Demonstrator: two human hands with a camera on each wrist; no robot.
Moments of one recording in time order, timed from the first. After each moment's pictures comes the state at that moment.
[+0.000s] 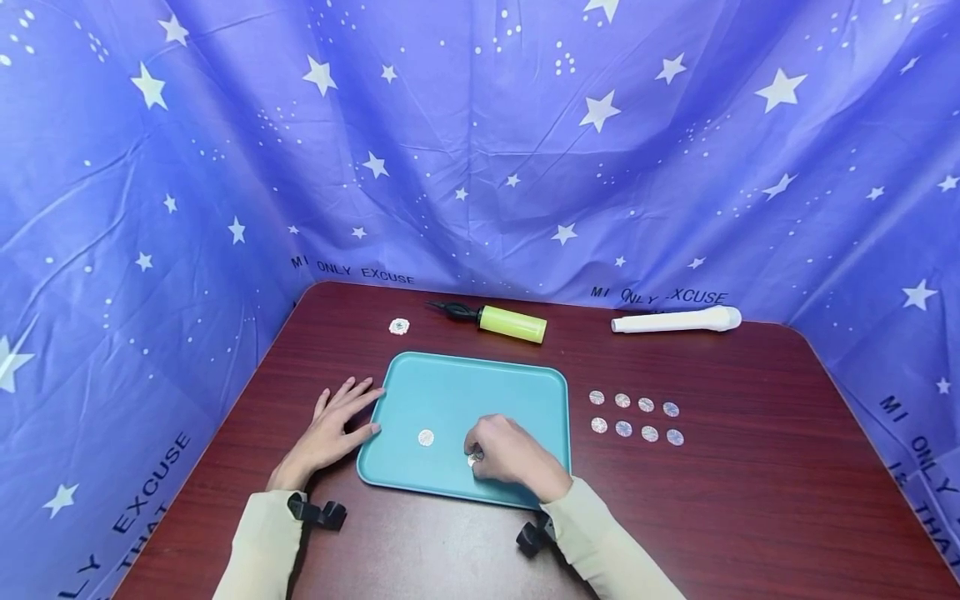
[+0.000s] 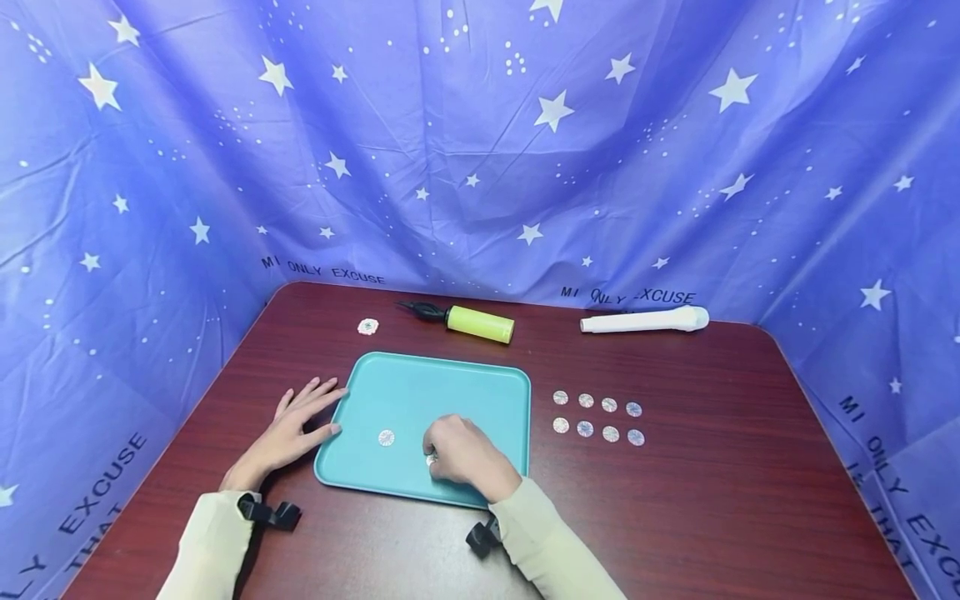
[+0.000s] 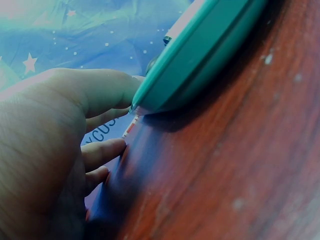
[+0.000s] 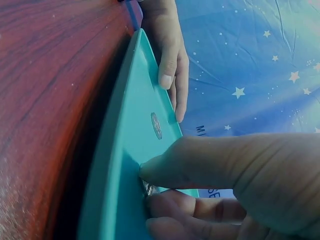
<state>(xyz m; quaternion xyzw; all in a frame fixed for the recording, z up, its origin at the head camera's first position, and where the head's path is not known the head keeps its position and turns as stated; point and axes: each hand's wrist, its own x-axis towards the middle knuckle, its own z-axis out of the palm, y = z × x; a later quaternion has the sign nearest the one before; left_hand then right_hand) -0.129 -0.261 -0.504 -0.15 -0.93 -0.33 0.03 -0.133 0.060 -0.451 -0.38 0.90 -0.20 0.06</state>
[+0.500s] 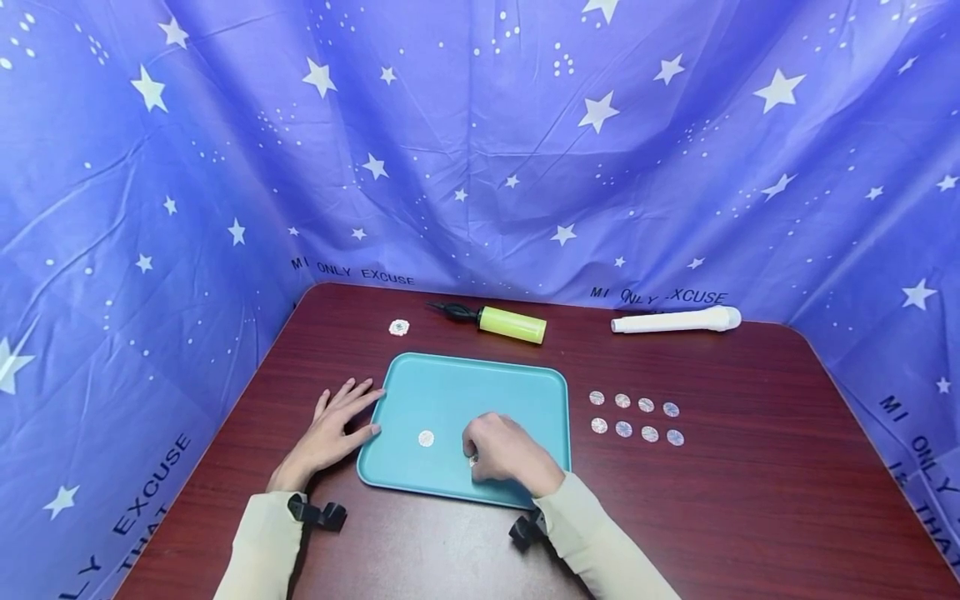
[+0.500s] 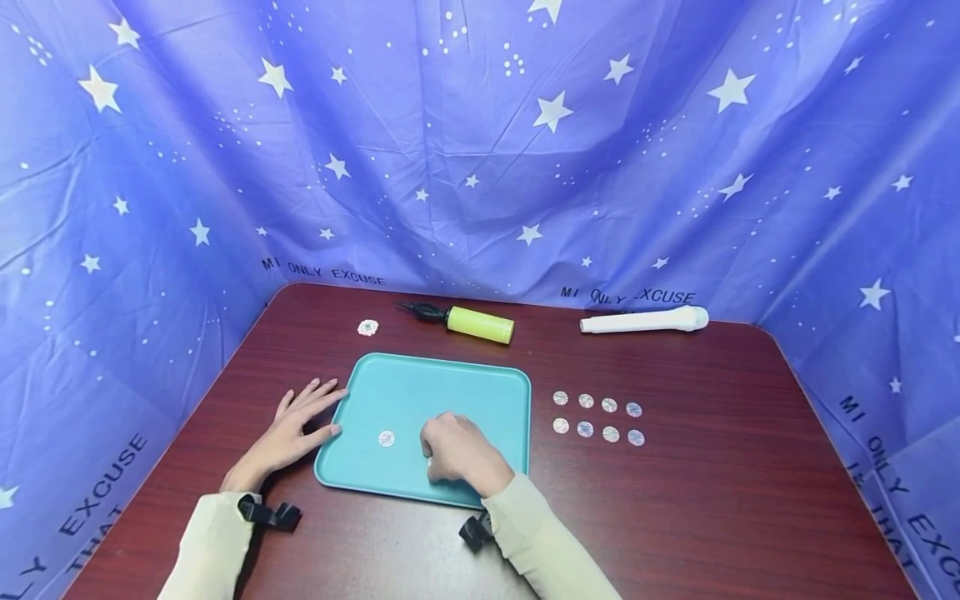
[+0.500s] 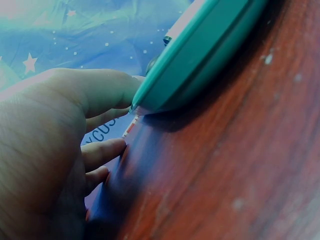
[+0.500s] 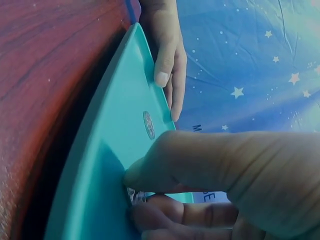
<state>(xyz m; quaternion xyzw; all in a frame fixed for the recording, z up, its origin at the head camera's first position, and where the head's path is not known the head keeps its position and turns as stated) -0.128 -0.262 -0.505 -0.15 -0.93 -0.32 0.04 -0.134 0.051 -0.446 -0.34 0.92 -0.18 0.11</state>
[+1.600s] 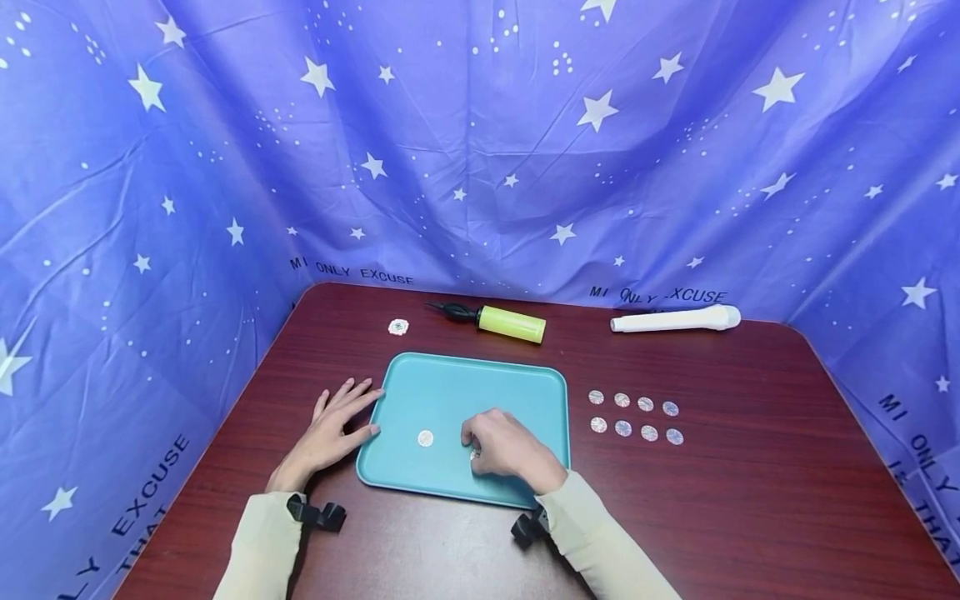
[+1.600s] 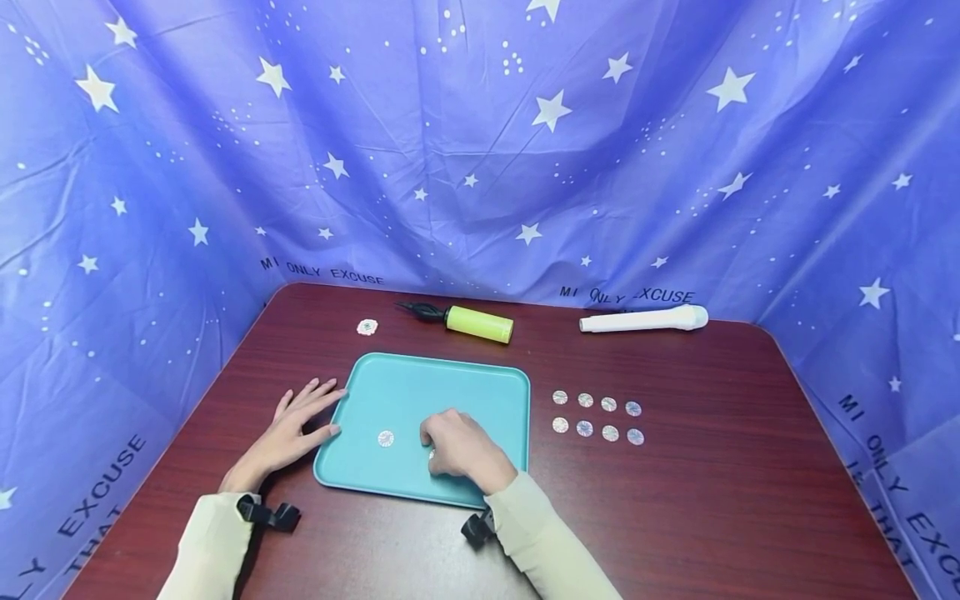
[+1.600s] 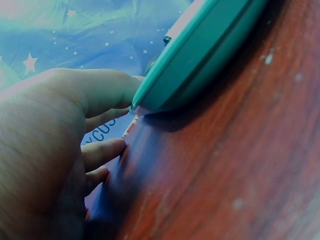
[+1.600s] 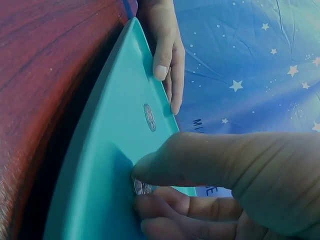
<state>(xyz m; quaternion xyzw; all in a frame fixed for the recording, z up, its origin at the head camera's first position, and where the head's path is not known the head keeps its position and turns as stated) -0.128 -0.261 -0.504 -0.15 -0.93 -0.33 0.03 -0.139 0.056 -0.448 -0.34 0.91 -0.21 0.10</state>
